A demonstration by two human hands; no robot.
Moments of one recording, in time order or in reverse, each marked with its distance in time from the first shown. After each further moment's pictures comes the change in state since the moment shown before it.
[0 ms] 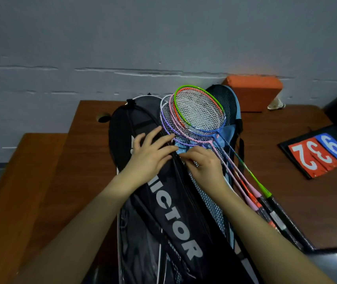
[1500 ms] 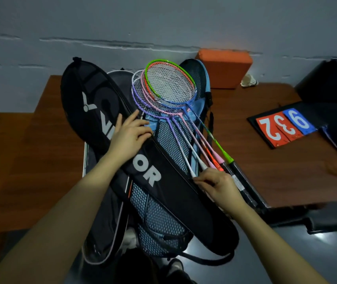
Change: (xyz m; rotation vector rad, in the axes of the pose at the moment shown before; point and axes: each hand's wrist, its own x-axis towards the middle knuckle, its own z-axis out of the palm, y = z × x) left_hand -0.008 0.068 0.031 -0.312 -0.016 -0.262; right_hand -0.162 0.055 -0.099 0.147 -0.280 0.291
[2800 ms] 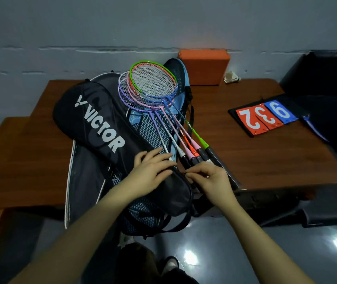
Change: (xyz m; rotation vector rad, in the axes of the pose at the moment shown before) left_hand -0.104 0.142 0.051 -0.009 -0.253 0.126; right_hand -0.070 -0.004 -0.046 0.319 0.145 0.083
